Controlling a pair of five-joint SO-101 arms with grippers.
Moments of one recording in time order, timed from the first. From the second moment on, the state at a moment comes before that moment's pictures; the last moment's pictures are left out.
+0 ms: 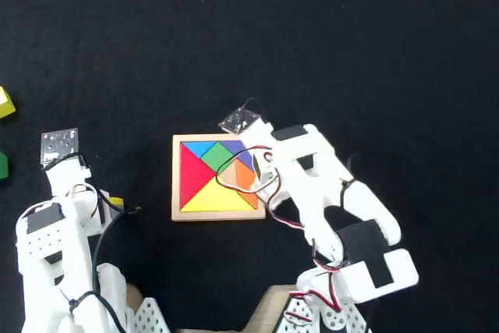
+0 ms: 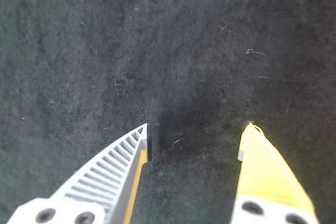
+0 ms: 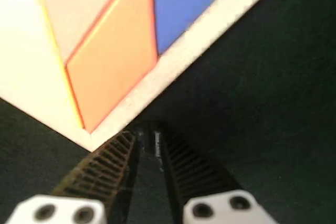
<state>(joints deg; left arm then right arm) -30.5 -49.3 76.7 50.5 -15.3 -15.1 -1.5 41.7 60.9 25.6</state>
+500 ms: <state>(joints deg) -12.3 -48.9 47.6 41.5 -9.8 -1.1 -20.7 13.2 61.3 9.9</state>
